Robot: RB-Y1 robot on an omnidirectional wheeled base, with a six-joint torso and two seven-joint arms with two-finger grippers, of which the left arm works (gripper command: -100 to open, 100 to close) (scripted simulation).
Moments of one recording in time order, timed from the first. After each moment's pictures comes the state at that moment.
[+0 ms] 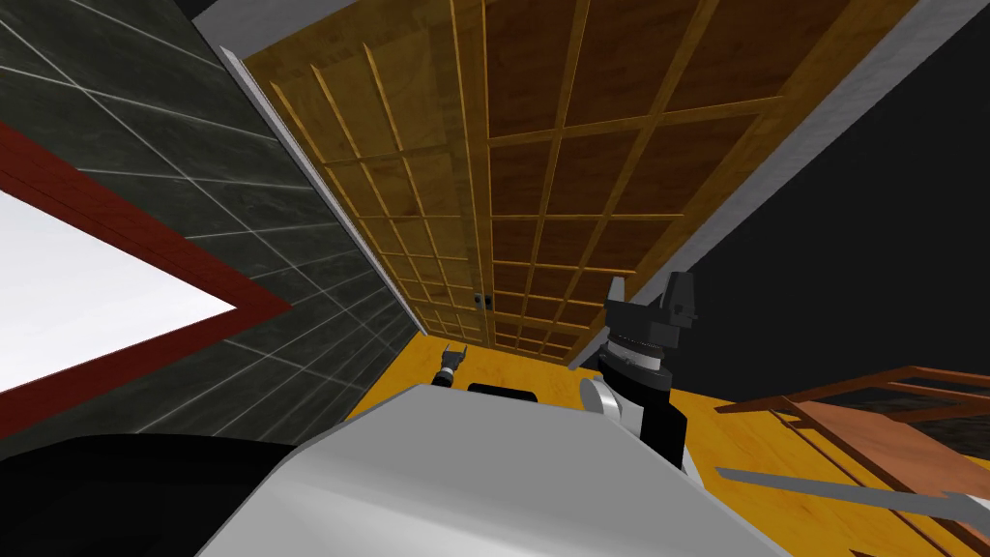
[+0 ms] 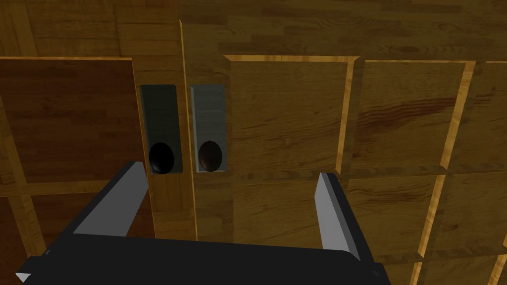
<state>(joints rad) 0.00 0.02 0.29 -0.53 -0.32 -0.80 -1.43</state>
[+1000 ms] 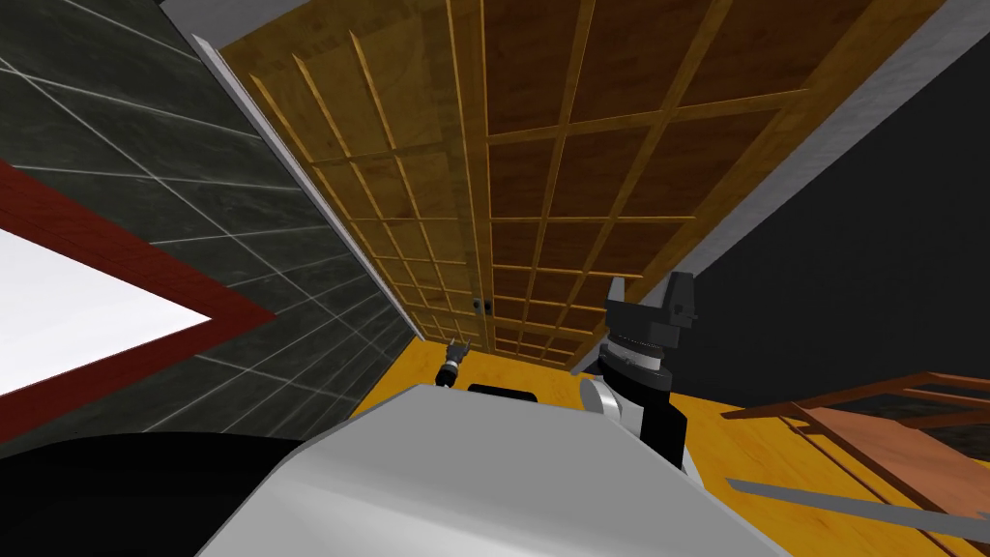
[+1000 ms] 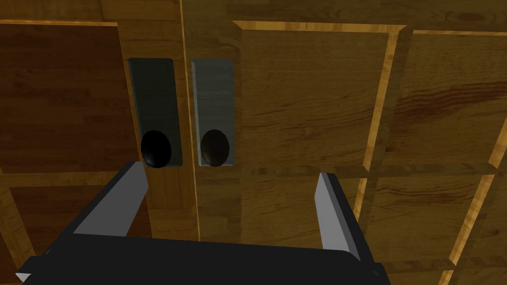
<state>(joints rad) -0.06 0.01 0.29 -0.51 -0.31 -0.82 -1.44</state>
